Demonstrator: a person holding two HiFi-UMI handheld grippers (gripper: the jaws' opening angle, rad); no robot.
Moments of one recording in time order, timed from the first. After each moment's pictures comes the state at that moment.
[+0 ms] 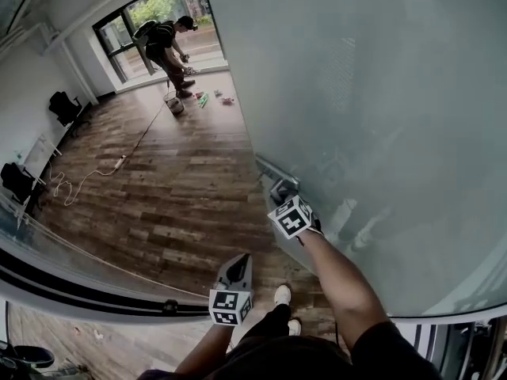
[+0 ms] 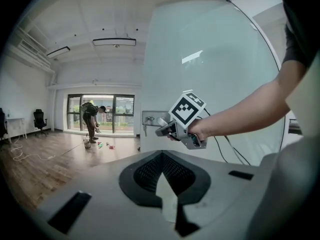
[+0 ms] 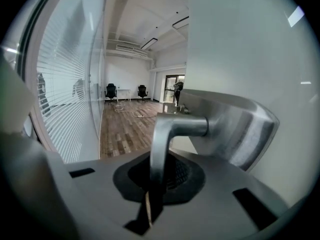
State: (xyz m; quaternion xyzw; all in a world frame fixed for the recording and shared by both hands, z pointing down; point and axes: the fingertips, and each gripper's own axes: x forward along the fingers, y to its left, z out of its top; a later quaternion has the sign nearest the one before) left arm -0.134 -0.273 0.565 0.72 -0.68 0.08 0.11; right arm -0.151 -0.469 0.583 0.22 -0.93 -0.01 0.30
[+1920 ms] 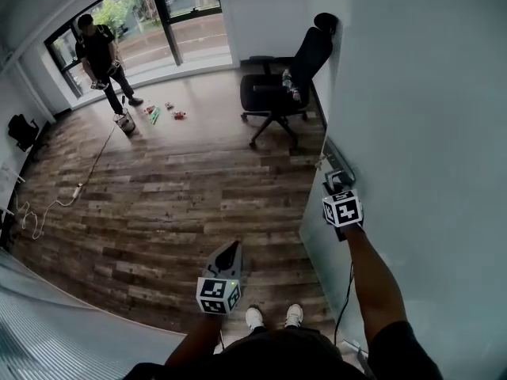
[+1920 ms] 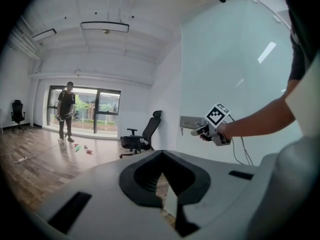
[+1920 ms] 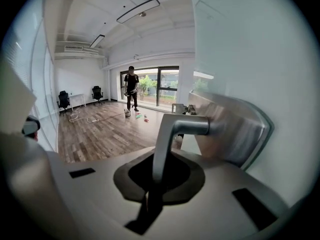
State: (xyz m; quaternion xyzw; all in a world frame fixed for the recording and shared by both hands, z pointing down) left arm -0.075 -0.669 0.552 0.77 -0.63 0.07 0.13; right arm 0.133 -0.905 0.579 0.43 -0.85 0.09 0.29
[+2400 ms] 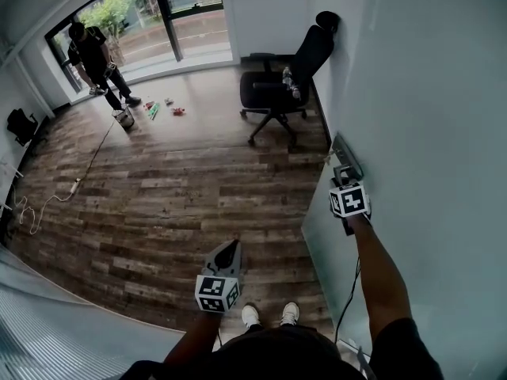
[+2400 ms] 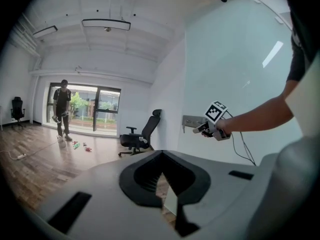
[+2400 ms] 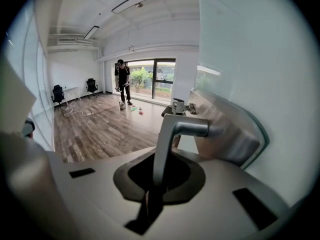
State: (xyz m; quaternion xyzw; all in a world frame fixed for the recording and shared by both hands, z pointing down) left arm -0.070 -0.674 0.564 0.77 -0.62 0.07 0.14; right arm 0.165 -0.928 0.584 0.45 -0.82 0.10 0.34
